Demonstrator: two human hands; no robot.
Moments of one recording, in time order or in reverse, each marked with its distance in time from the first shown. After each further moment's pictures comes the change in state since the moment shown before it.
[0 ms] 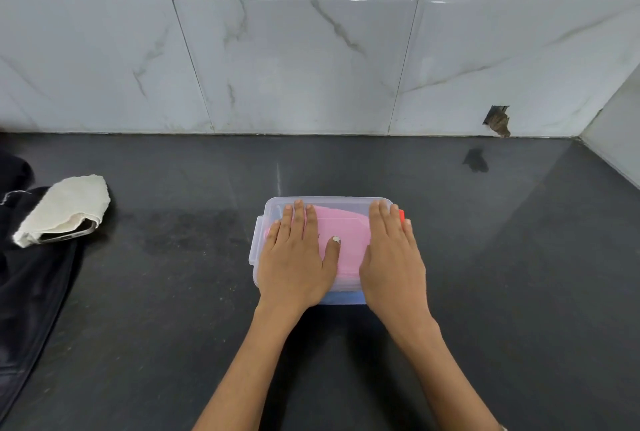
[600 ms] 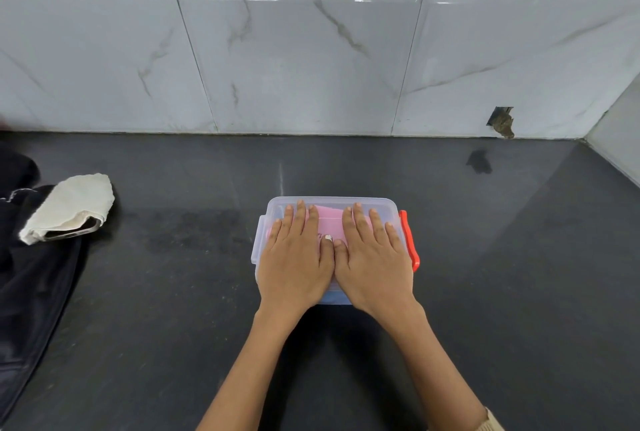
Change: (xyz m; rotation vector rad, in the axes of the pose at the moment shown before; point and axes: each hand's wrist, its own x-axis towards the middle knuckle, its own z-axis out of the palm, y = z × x) left_hand -0.005 0.000 -0.001 -0.125 0.112 -0.010; right_hand 0.006 -0.012 0.009 -0.106 -0.196 -0.100
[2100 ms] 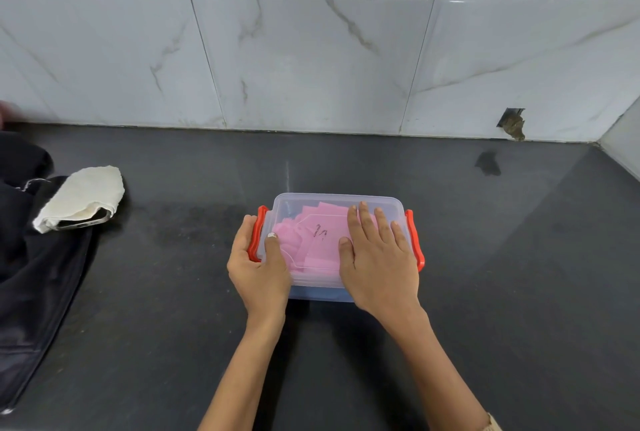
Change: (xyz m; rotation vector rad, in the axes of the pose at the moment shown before) left_hand -0.014 -0.023 0.007 -1.081 0.609 -0.550; right_hand -0.001 0.001 0.004 -0.040 0.049 -0.014
